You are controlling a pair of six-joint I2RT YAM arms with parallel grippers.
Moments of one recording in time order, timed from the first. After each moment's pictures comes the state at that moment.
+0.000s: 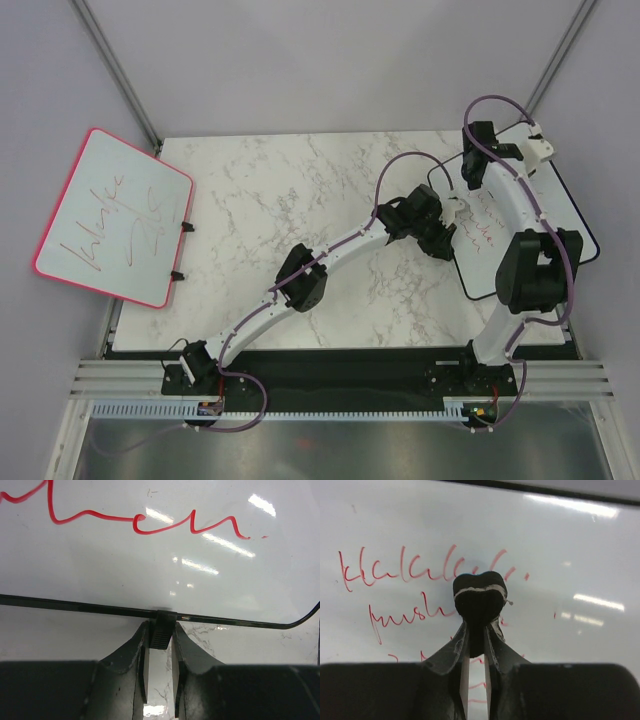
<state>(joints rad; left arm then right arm) -0.94 2.93 2.80 -0.53 0.58 -0.08 0.03 1.78 1.59 -0.99 1.02 1.18</state>
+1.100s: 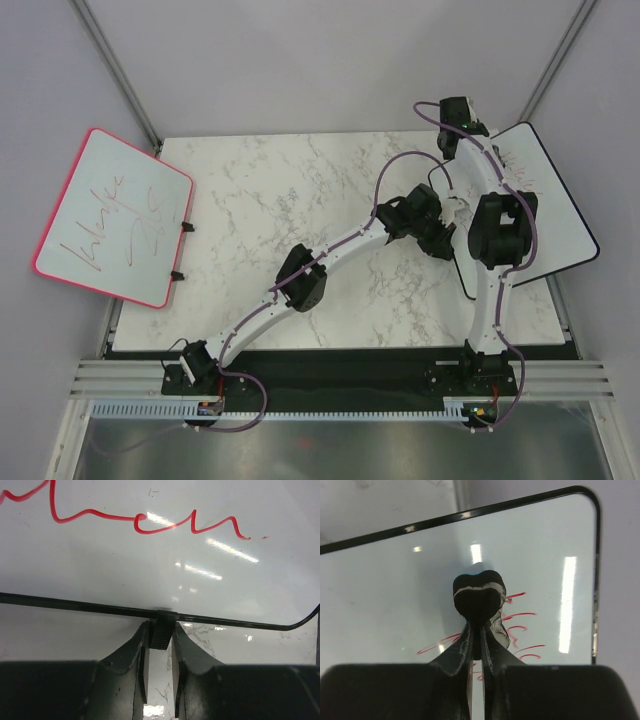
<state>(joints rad) -0.94 2.94 2.82 -0.54 0.59 -0.09 0.05 2.26 2.09 -0.69 0.84 -0.33</state>
